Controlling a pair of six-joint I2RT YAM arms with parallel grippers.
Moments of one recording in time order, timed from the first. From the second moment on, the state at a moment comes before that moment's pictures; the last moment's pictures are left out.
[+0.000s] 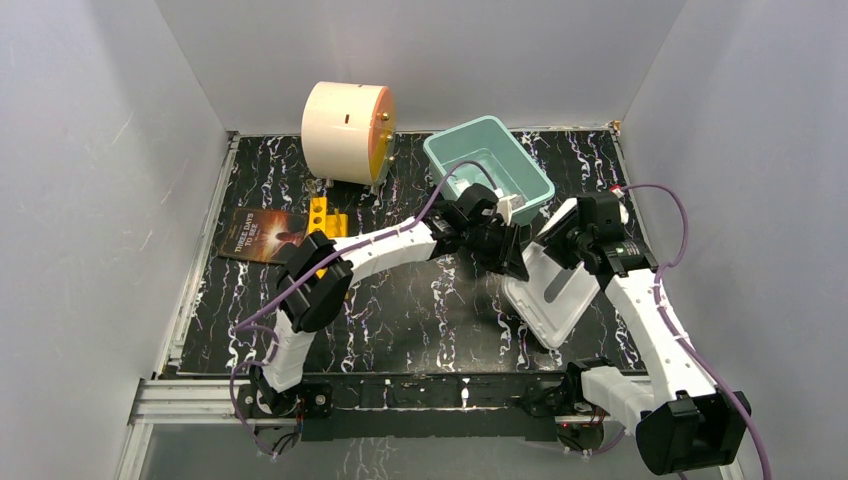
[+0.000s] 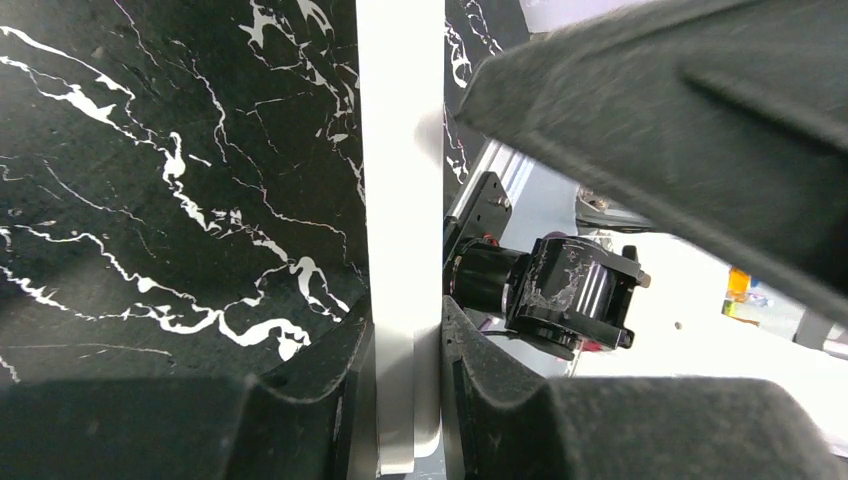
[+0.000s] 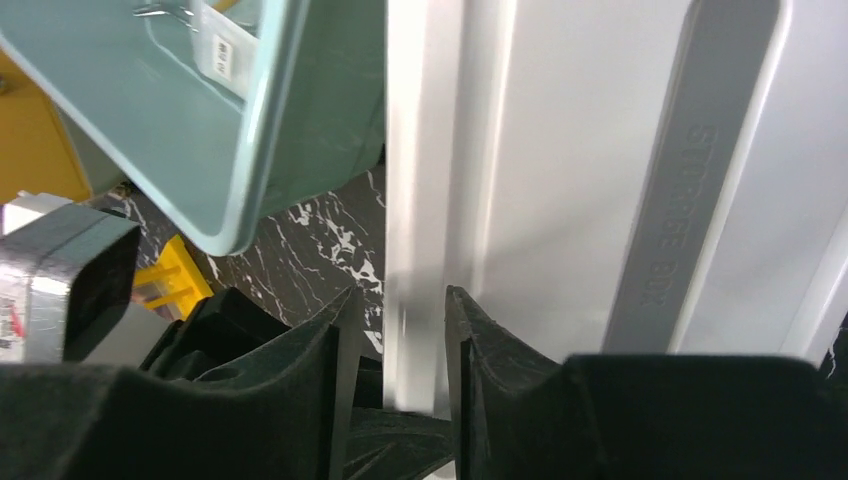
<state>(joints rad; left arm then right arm) -0.94 2.06 1.62 -0.22 0.59 -0.74 0.19 1.00 0.89 -0.72 0.02 0.95</state>
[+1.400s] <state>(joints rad) -0.49 1.82 1.78 -0.29 0.42 -0.96 0.19 1.34 1.31 -0.67 0.01 0.74</state>
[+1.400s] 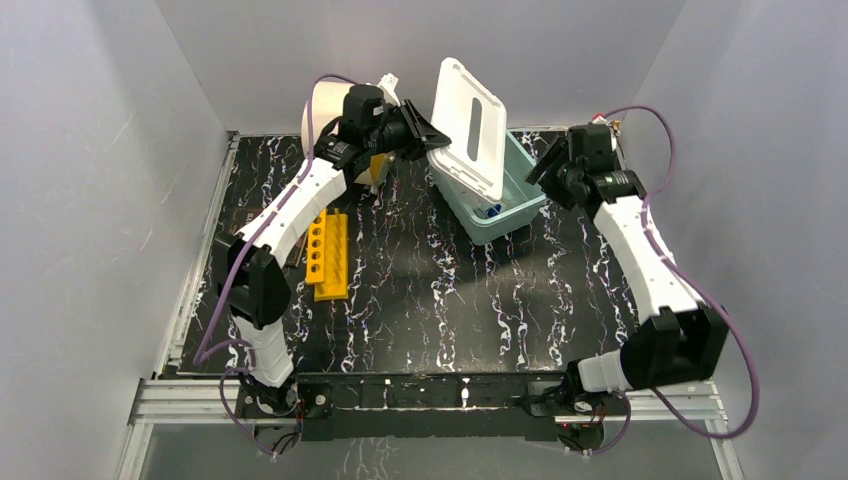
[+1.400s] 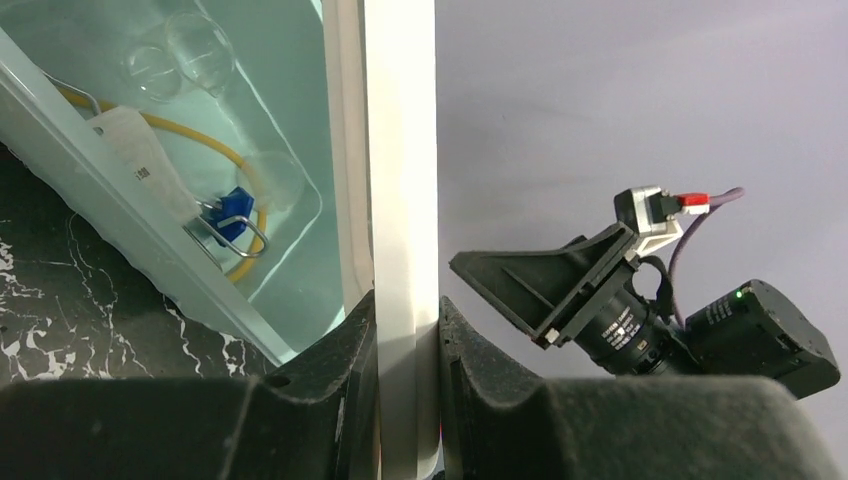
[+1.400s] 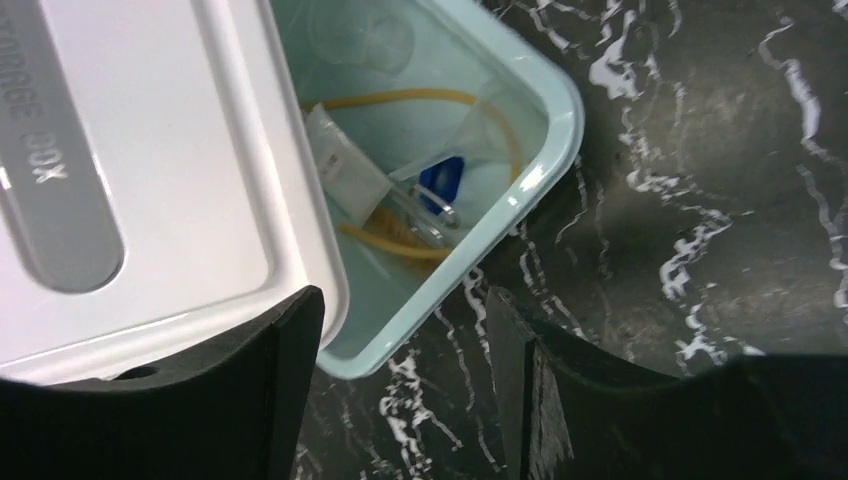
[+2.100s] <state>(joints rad) -0.49 1.88 1.82 -0.24 0.40 -1.06 0.07 1.77 1.60 -0.71 0.04 0.47</state>
